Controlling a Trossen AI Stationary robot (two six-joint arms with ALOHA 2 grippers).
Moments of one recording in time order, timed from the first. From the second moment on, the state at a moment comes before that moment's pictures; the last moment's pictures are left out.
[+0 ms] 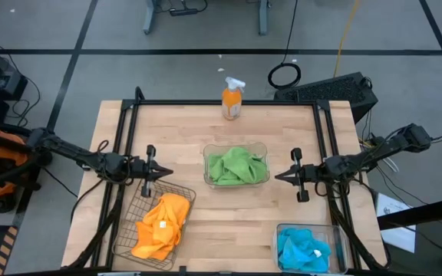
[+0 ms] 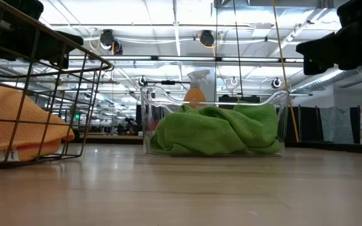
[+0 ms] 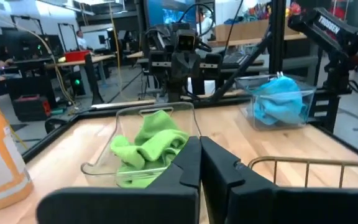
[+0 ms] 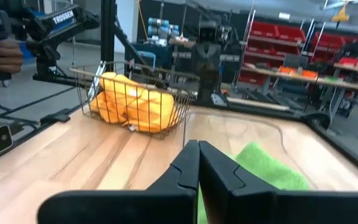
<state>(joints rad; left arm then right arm) -0.31 0.43 0.01 0.46 -0.25 0.10 0.33 0.59 0.01 0.59 0.23 -0.11</state>
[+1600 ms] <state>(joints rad) -0.29 0.01 0.01 0.05 -0.18 0.17 0.33 0.09 0.02 0.04 0.15 -0.12</state>
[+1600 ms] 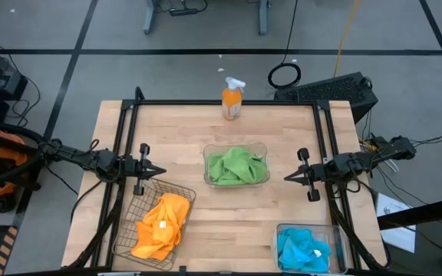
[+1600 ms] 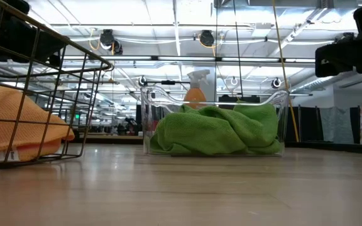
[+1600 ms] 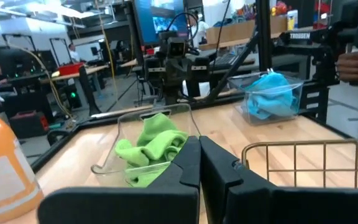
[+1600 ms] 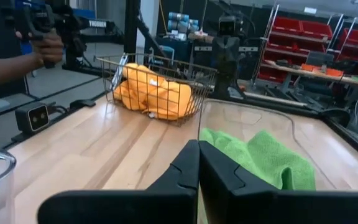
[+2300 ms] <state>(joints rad) -0.27 0.00 0.00 0.05 -0.23 0.24 0.21 0.06 0.02 0.01 -0.01 -0.17</state>
